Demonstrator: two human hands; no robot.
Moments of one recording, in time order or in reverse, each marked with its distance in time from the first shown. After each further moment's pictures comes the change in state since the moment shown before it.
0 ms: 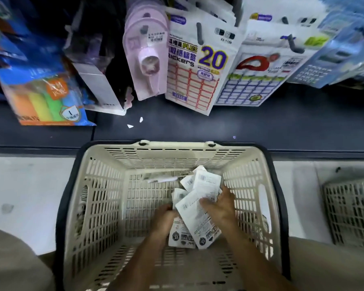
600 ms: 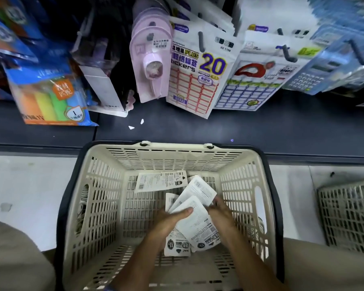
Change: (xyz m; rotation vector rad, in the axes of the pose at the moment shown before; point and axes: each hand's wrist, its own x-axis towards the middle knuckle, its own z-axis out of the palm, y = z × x) left_hand -0.003 0.000 0.003 0.044 -0.090 0.041; right_hand -0.016 0.008 -0.008 0.291 -0.199 0.153
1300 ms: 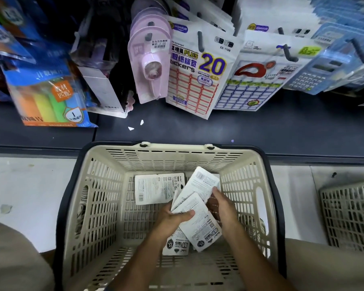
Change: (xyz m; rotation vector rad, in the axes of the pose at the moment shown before) left_hand 0.004 0.000 0.001 0.056 -0.054 0.164; right_hand 0.011 -0.010 -0.006 0.108 0.077 0.000
